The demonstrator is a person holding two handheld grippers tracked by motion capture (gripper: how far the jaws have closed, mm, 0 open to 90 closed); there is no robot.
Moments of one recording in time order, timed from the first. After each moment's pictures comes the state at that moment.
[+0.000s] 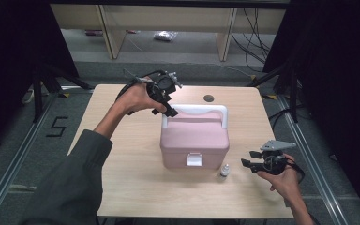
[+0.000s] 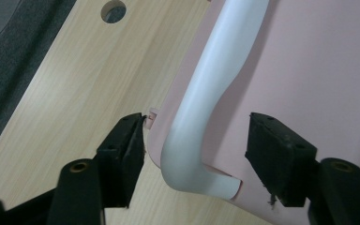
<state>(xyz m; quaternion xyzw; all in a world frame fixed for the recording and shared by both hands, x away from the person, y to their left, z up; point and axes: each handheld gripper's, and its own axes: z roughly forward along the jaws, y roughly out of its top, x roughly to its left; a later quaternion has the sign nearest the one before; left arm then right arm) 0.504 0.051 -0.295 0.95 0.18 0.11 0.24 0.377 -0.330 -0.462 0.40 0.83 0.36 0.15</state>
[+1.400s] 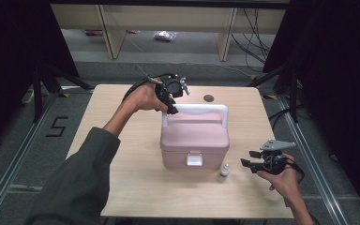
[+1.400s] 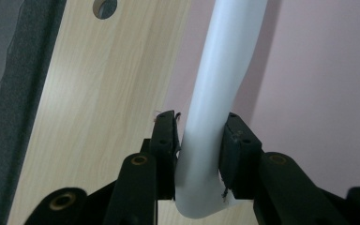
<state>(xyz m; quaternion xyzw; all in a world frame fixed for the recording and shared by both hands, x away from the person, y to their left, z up) 0.505 0.031 -0.297 0.97 0.11 0.14 0.17 0.376 -0.328 -0.462 0.41 0.82 0.37 0.14</state>
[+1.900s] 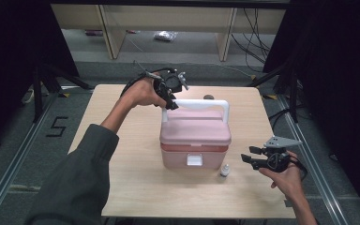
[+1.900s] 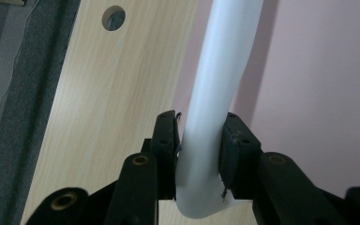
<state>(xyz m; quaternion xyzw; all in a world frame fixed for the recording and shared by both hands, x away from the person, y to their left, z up) 0.510 0.034 -0.284 0.97 0.10 0.15 0.19 0.373 -0.326 -0.439 0.39 0.80 0.42 0.16</state>
